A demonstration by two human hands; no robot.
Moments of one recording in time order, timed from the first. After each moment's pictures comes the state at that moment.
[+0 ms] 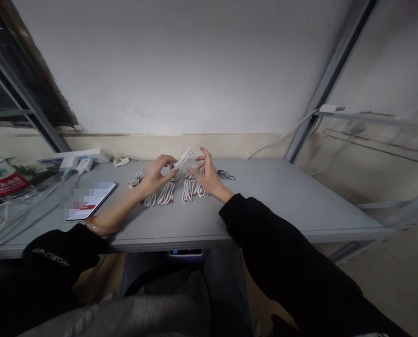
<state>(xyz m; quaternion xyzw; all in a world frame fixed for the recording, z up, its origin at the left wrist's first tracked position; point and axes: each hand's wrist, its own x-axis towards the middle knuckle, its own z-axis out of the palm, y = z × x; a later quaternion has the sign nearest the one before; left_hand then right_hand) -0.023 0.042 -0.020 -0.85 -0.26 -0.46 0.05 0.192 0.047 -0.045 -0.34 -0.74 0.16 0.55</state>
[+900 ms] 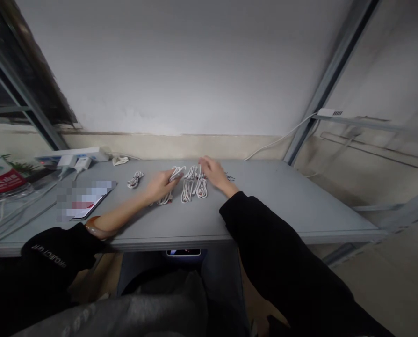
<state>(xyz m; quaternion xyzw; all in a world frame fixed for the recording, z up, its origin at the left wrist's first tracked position) -0.001 0.011 -0.018 -0.85 -0.46 -0.27 -0.02 0.220 0.065 -0.038 -0.44 -0.77 0.13 0.44</state>
